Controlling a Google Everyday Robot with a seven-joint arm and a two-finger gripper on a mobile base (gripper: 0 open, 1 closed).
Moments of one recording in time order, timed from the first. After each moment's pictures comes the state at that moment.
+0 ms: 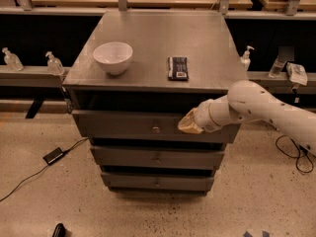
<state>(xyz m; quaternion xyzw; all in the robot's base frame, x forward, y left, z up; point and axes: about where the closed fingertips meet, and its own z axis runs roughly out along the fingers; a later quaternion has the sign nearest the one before) 0.630 -0.107 0.666 -0.61 0.70 0.11 0.35</state>
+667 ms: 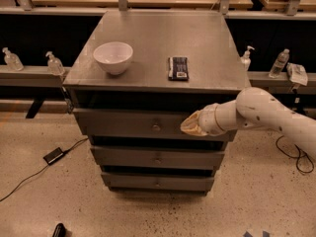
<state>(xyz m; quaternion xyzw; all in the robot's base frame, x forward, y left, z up) 0.625 -0.115 0.666 -0.61 0.68 0.11 0.38</state>
